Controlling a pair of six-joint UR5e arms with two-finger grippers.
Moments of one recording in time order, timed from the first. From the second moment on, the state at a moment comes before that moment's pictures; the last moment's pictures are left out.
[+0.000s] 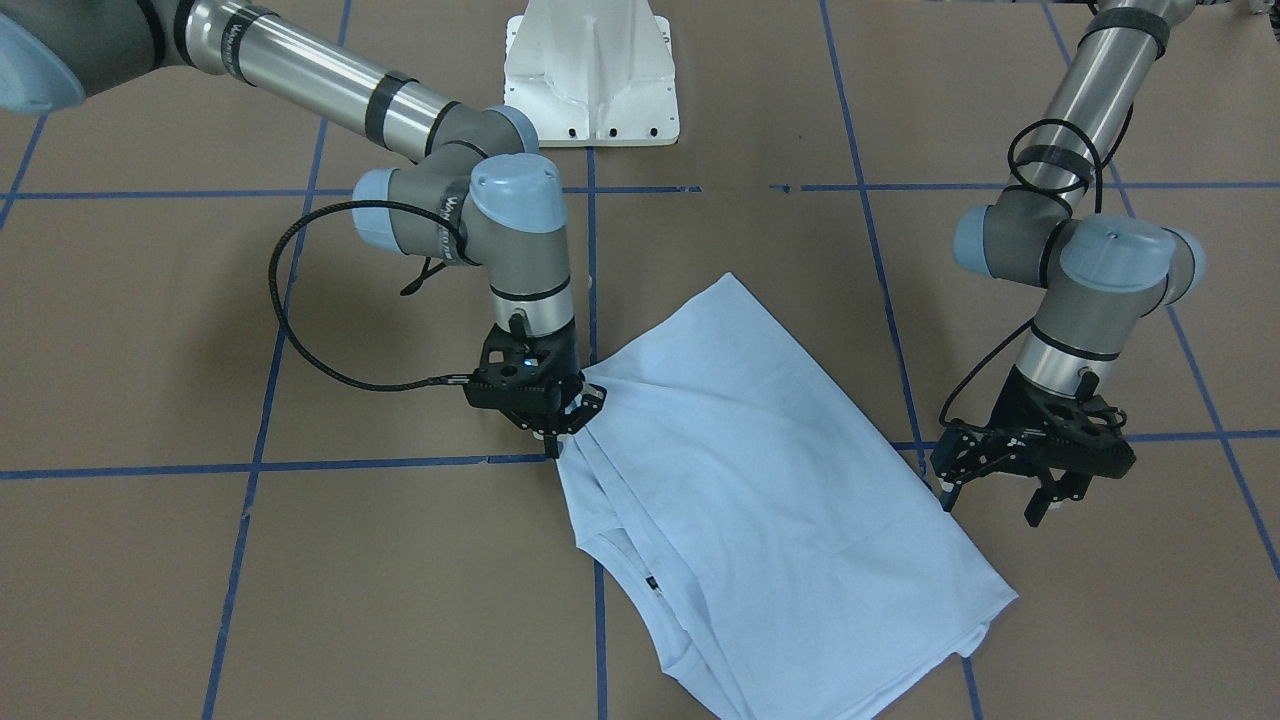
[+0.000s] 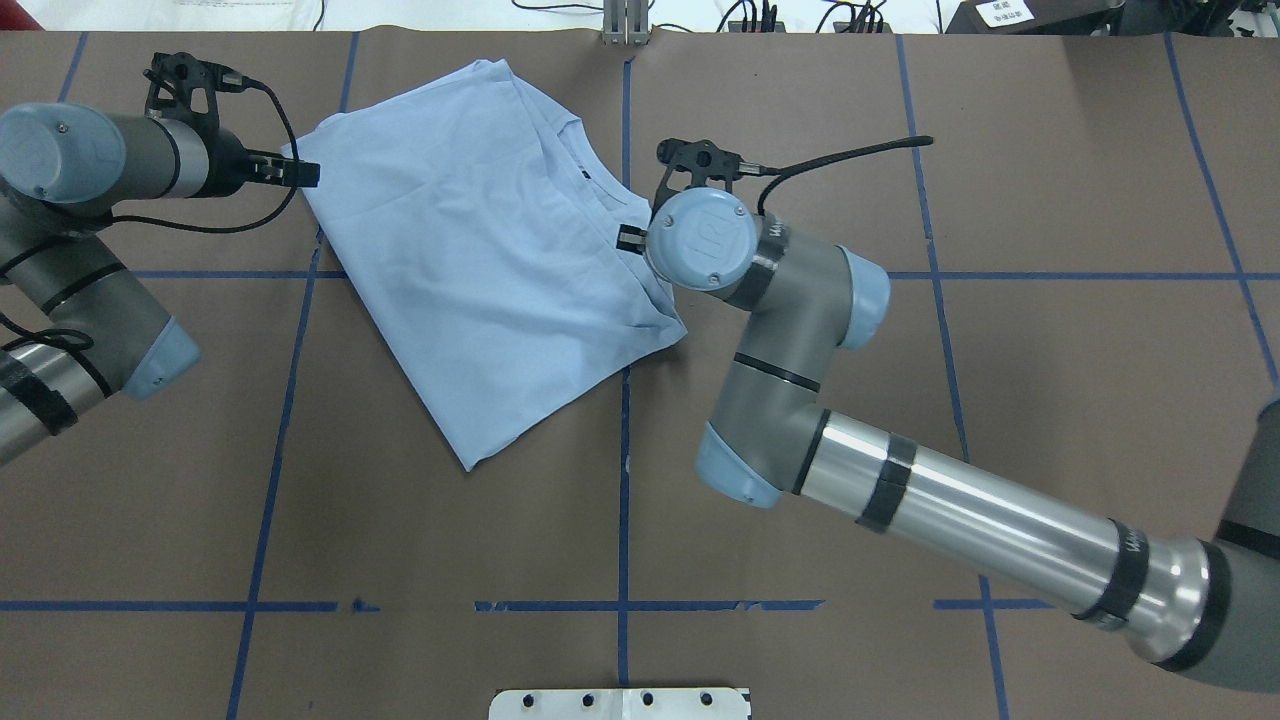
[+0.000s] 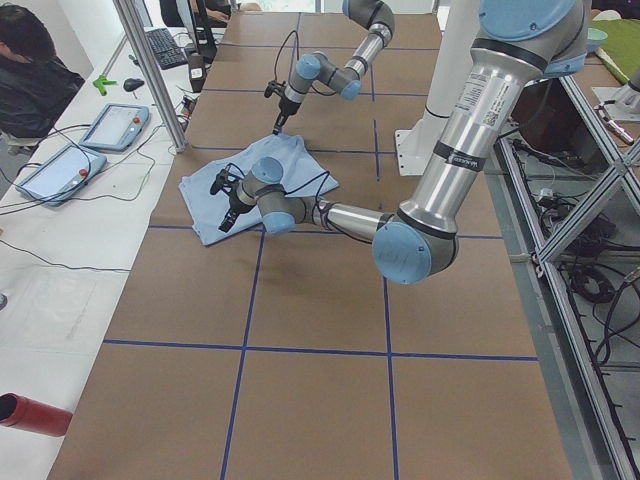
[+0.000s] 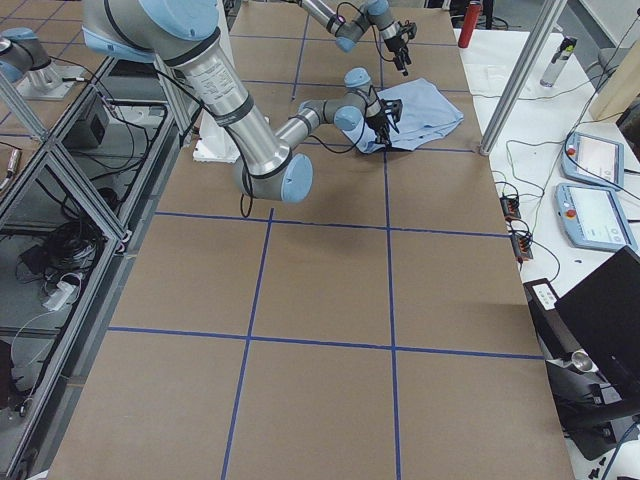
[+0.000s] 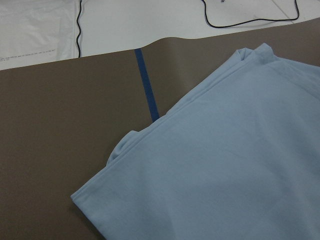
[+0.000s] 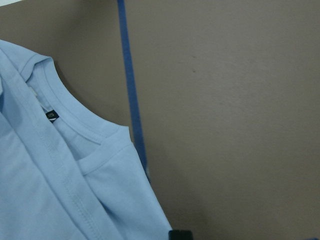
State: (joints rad) left arm -0.92 -1.99 -1.28 -2.51 -1.75 -0.80; right arm 0.56 -0.81 1.38 -1.22 1.51 1.41
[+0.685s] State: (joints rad) left arm -0.92 -1.99 -1.28 -2.51 -1.75 -0.80; right arm 0.32 -1.24 1.93 -1.35 1.35 1.47
